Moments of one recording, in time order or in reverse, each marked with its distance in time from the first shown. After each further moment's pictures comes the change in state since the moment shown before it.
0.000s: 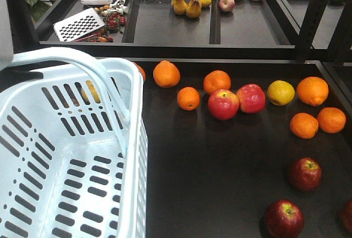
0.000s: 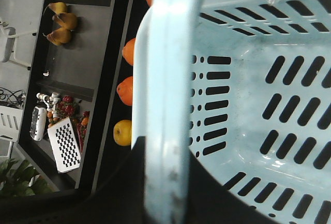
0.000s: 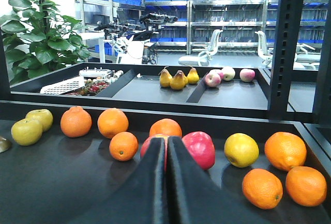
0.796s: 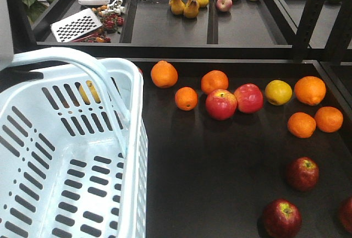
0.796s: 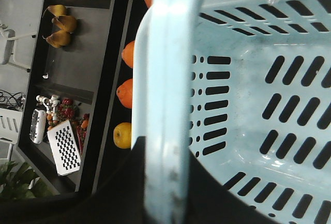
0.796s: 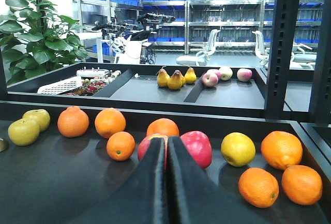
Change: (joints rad) left arm 0.000 0.000 0.000 0.000 0.000 0.000; right arm 0.000 0.000 0.000 0.000 0.000 0.000
